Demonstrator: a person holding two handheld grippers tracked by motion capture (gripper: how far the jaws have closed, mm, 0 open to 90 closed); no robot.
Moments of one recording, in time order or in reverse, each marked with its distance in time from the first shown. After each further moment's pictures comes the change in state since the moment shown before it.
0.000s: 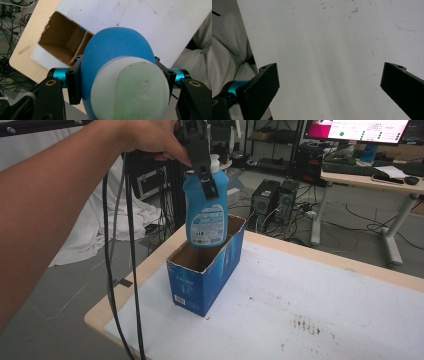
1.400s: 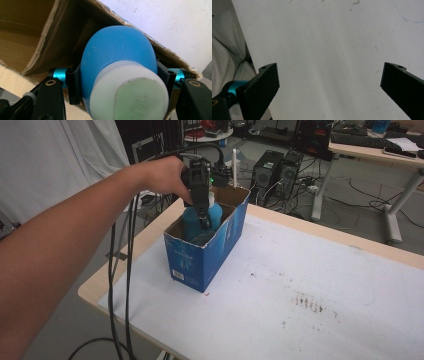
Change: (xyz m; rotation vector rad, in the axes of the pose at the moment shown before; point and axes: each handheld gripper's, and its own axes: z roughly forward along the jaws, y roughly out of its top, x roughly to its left) left arm 0.014 -0.038 0.149 0.096 -0.052 0.005; right arm -0.003 -0.003 0.012 0.029 0.013 0.033
